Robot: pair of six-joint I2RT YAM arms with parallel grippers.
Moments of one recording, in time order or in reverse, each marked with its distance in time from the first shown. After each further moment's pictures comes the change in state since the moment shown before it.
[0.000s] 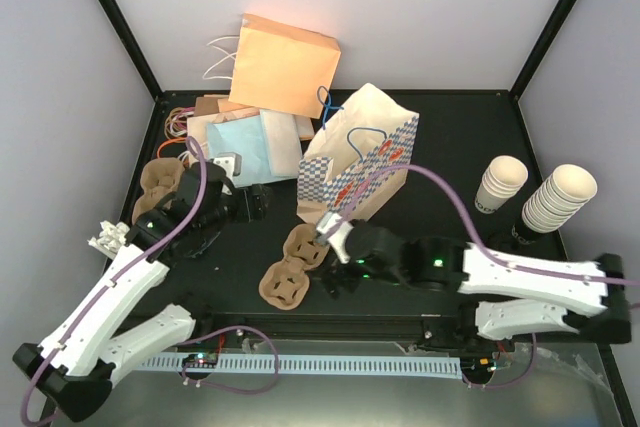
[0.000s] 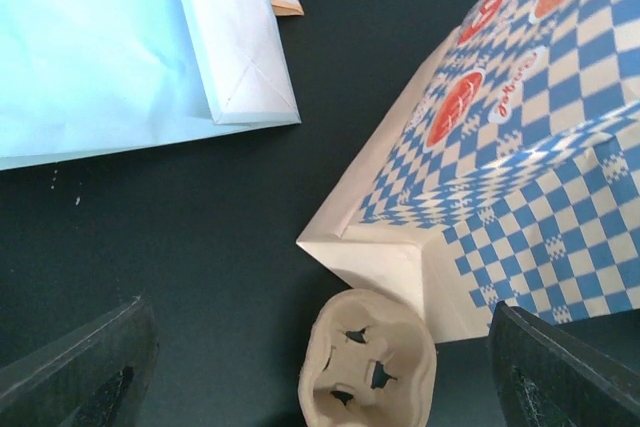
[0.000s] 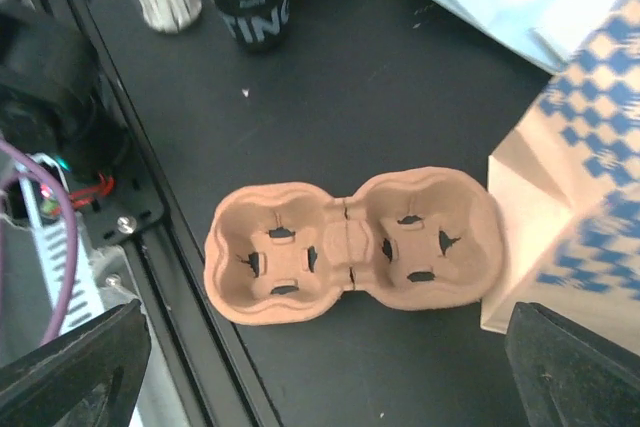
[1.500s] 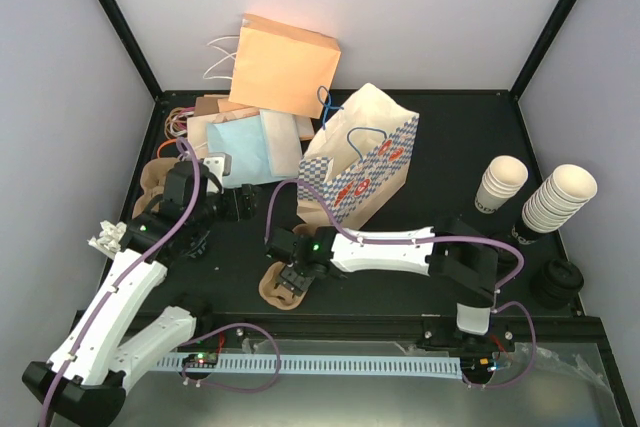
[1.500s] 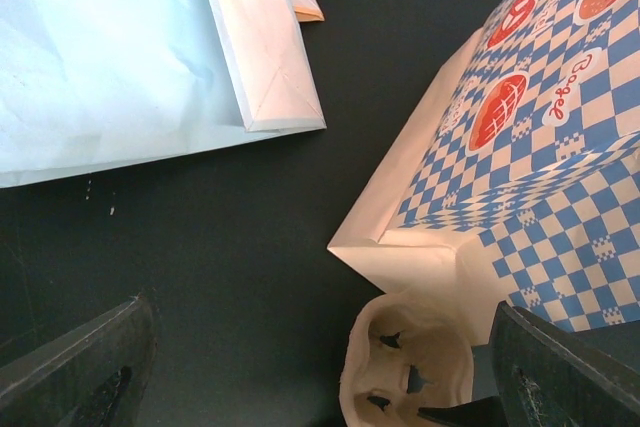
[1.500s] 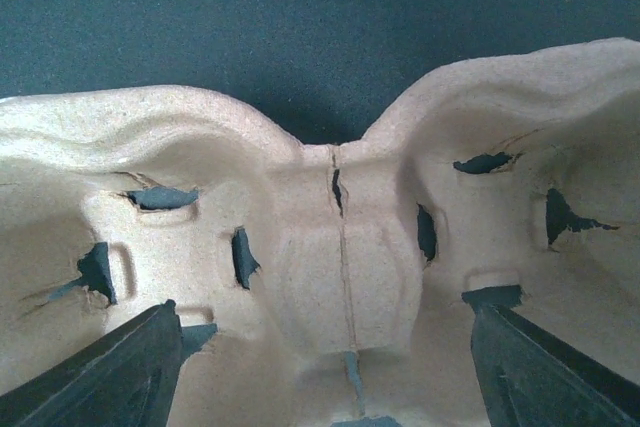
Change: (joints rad) left arm 0.196 -0.035 -0.052 0.028 0.146 0.139; right arm -0.048 0.810 0.281 -0.049 -0.033 -0.050
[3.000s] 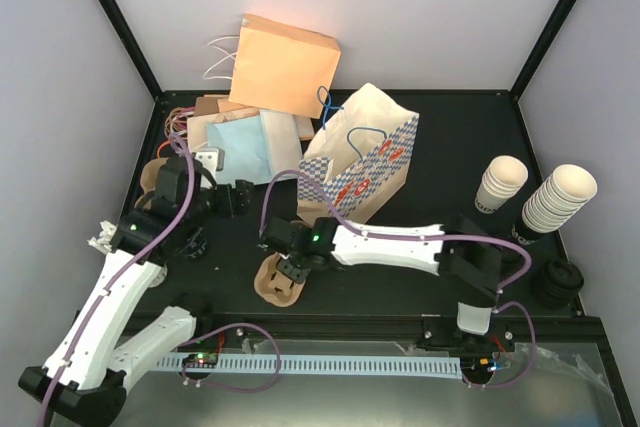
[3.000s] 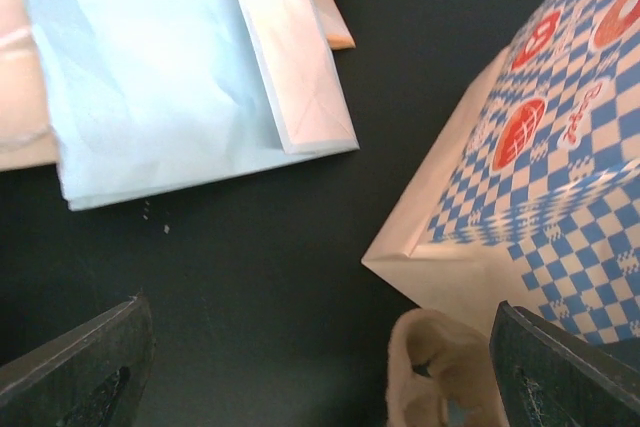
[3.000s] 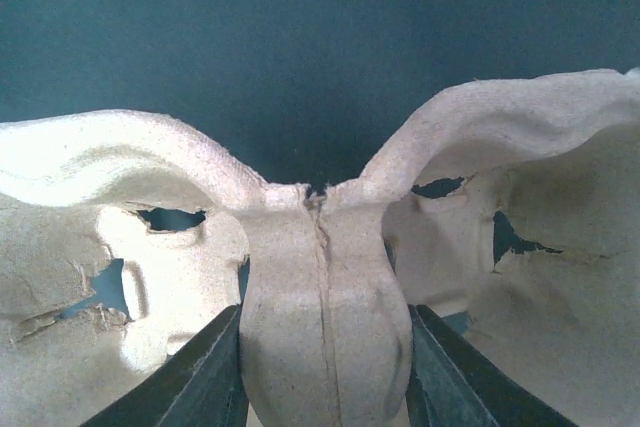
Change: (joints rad) left arm 0.006 0.005 0.063 -0.061 -0.059 0.048; right arm -0.016 0.019 0.088 -0.056 -0.007 -0.056
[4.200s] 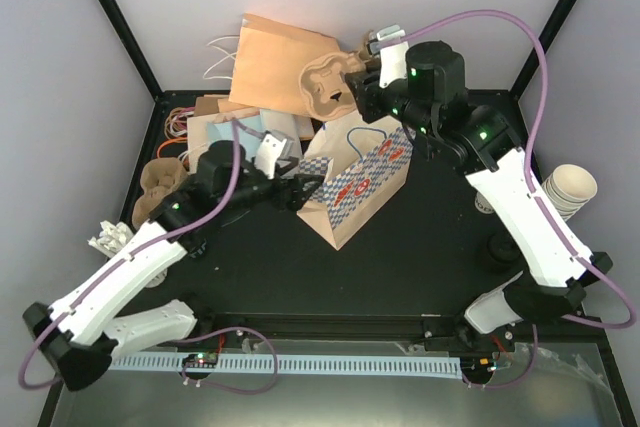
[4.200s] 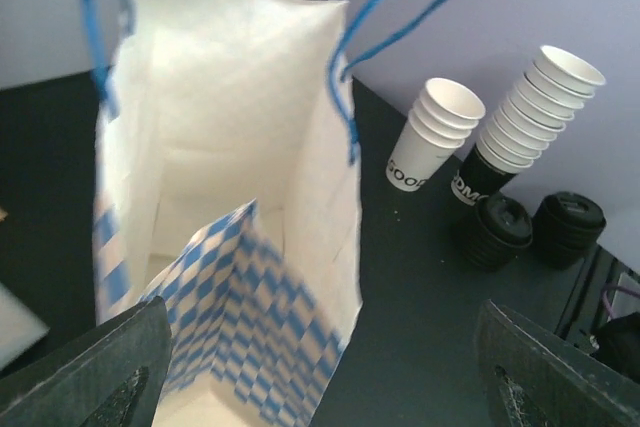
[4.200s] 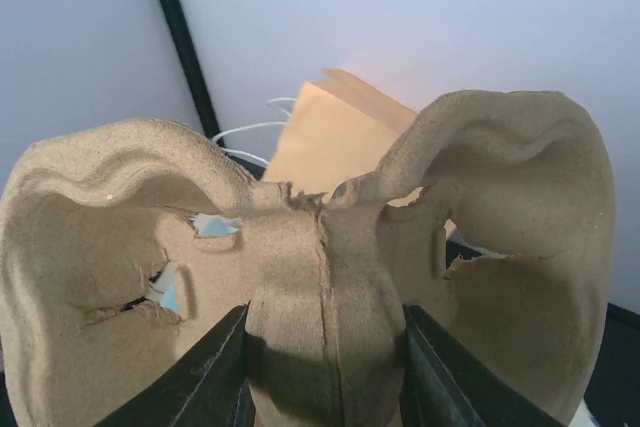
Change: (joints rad) left arm -0.300 0.153 0.072 0.397 0.237 0.067; right arm -0.537 -0.390 0.613 -0.071 -0.047 -0.067
